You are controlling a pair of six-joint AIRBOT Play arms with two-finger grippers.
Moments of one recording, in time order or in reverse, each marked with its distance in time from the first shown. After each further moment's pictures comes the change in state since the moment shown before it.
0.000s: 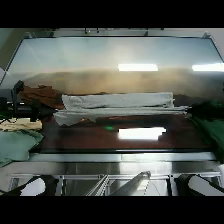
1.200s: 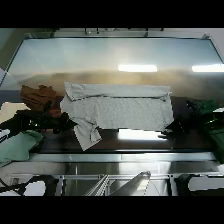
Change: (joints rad) left arm -0.220 -0.138 -0.257 -0.036 -0.403 -0.070; right arm 0.138 -0.407 -0.022 -0.149 0.031 0.037
